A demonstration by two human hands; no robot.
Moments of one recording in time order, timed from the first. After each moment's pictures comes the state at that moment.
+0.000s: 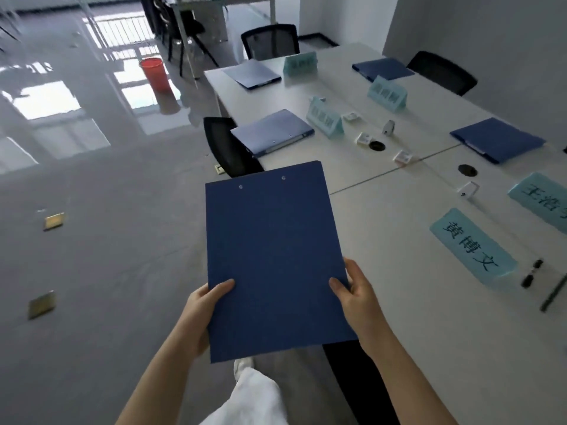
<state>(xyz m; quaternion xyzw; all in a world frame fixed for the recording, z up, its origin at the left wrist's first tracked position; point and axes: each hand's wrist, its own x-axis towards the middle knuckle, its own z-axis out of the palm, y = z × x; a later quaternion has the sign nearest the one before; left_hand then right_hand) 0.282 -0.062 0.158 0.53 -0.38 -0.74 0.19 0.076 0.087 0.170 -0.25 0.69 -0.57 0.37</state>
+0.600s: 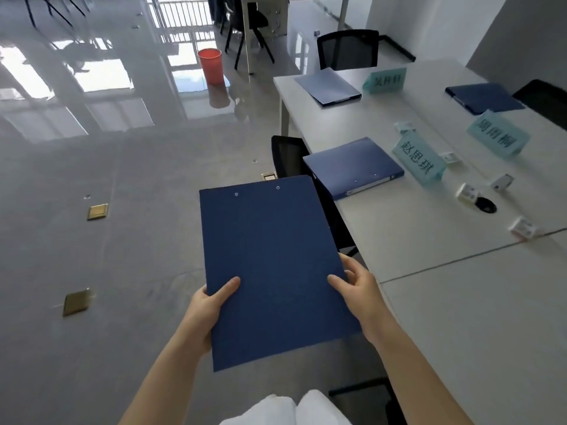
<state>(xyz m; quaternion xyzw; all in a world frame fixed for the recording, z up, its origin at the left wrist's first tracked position) 0.320 -0.338 0.152 0.57 -0.32 -0.72 0.24 0.085 -0.243 0.158 -0.27 0.70 -0.48 0.46</state>
